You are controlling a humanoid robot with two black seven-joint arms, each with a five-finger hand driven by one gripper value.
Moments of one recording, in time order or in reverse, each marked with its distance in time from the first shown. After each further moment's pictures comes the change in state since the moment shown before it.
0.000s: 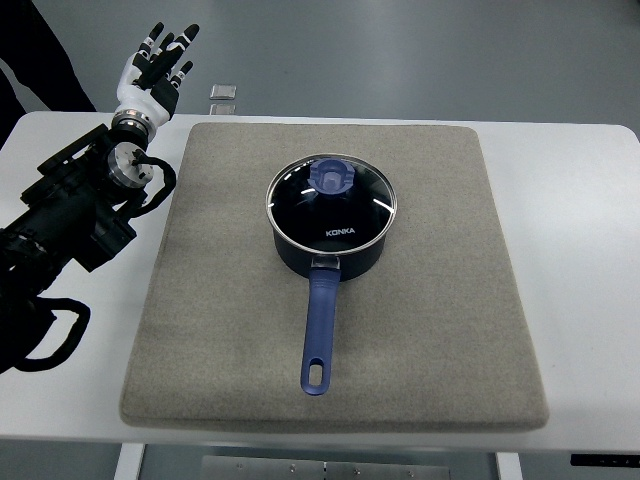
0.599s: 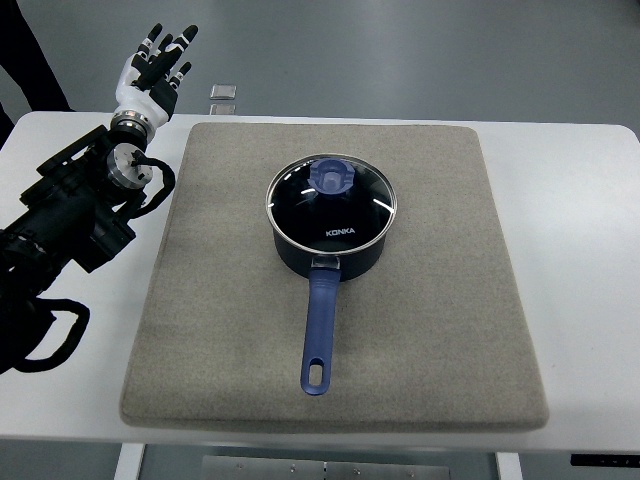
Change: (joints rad) left arm 0.003 0.001 0.000 0.002 -0.001 0.000 -0.006; right arm 0.000 0.000 0.000 0.000 0.000 0.000 0.000
